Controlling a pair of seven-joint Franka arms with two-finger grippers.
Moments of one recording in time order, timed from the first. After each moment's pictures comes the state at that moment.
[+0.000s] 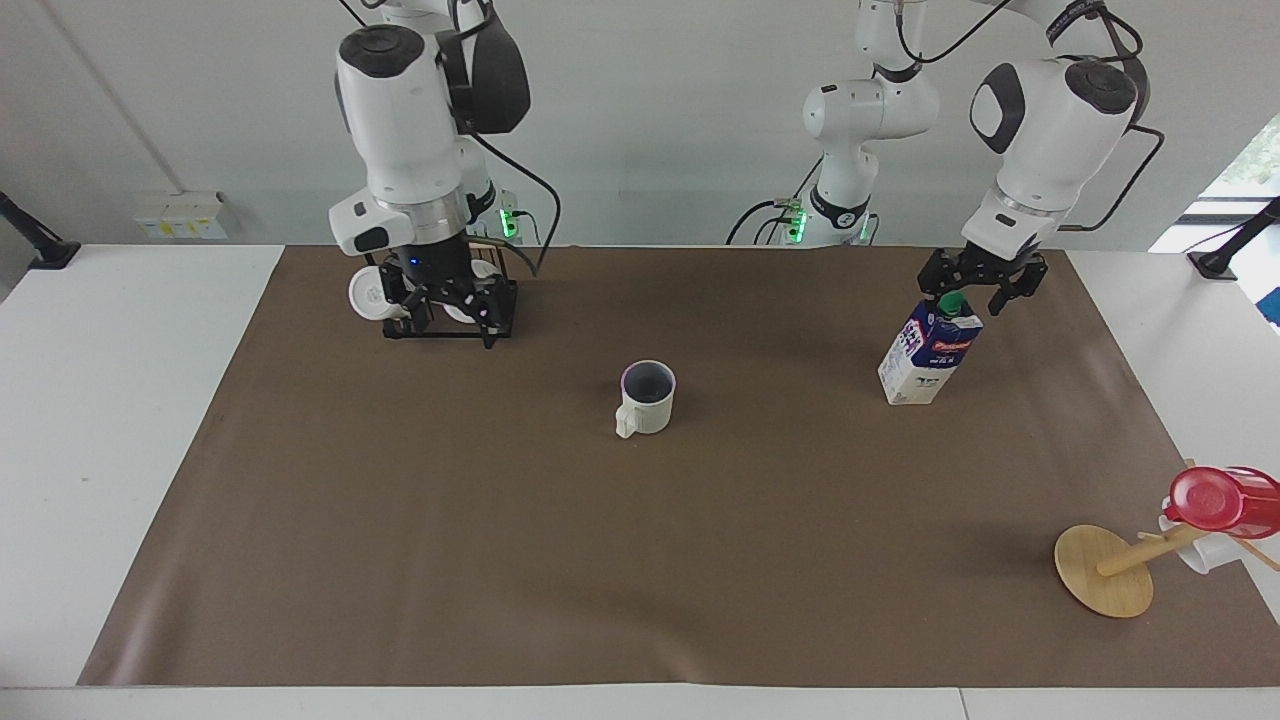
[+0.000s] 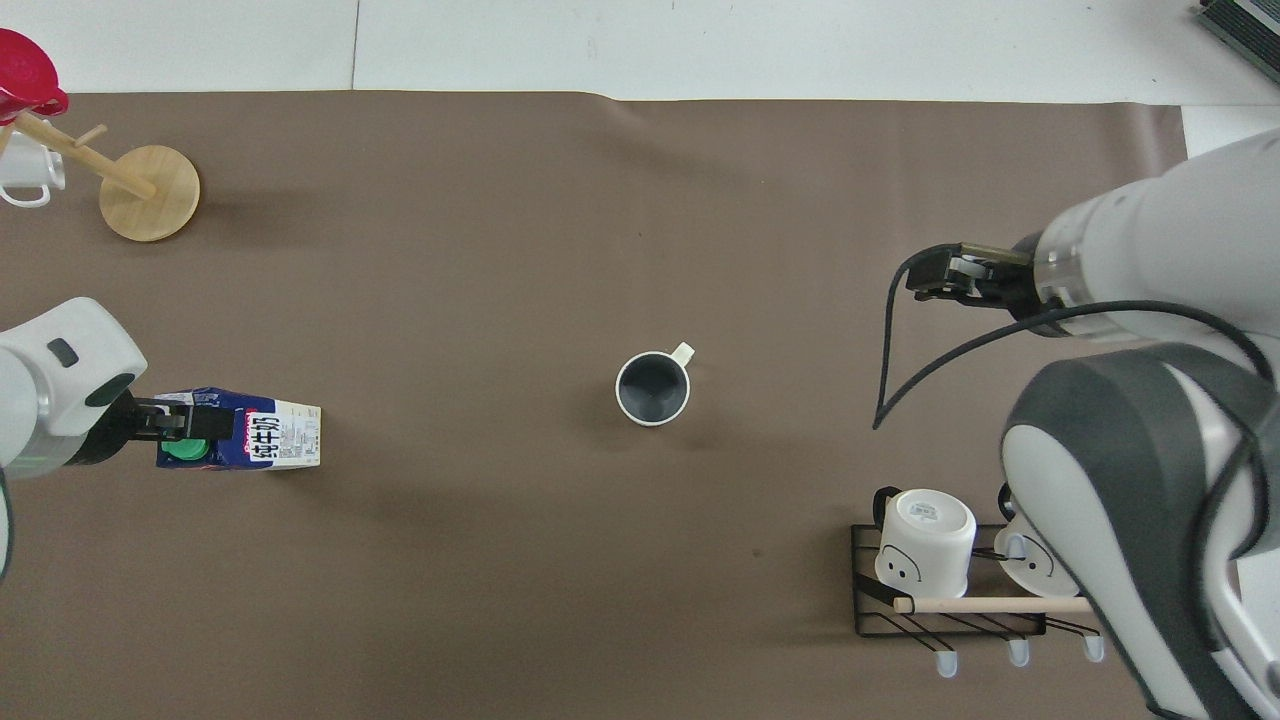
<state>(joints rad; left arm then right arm) 0.03 -0.25 -0.07 -2.21 -0.02 2.01 0.09 0.25 0.00 -0.09 -1.72 -0.04 1.83 0.43</state>
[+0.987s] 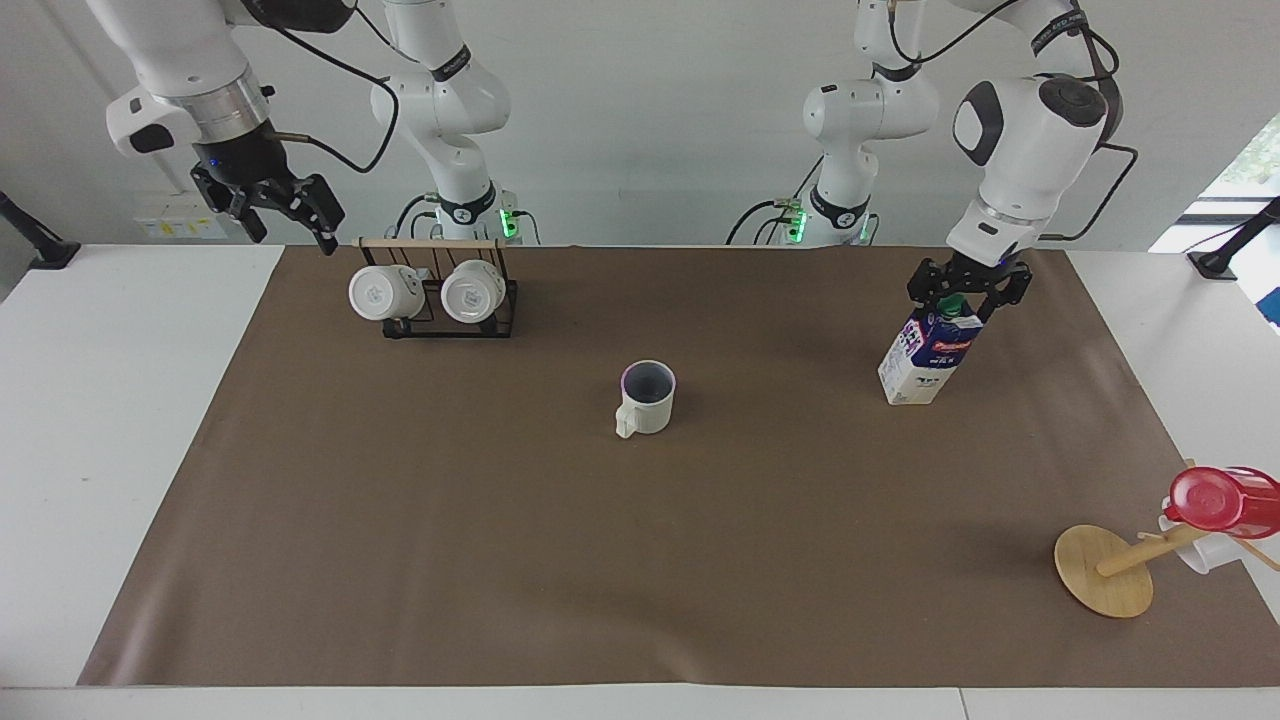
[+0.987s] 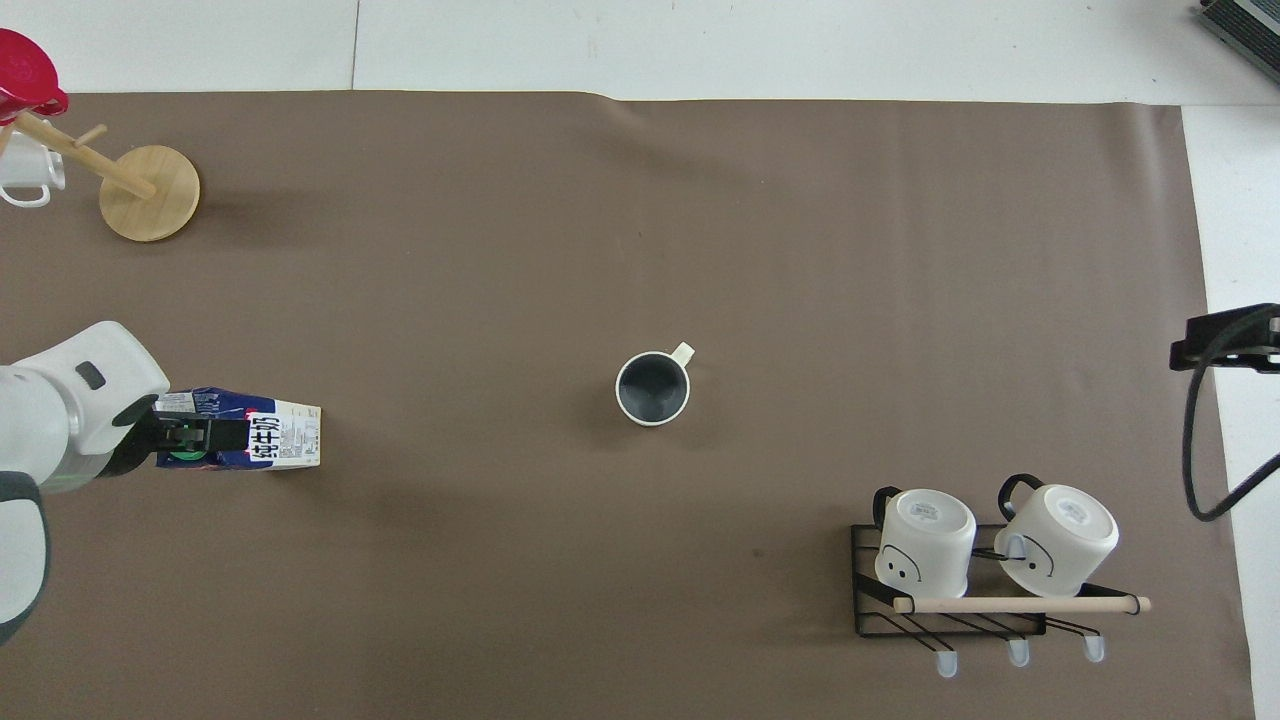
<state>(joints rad) 0.03 -0.27 -0.07 -2.28 -0.02 2.09 0.09 0.02 -0.10 -0.10 -1.61 -0.02 1.52 0.15</state>
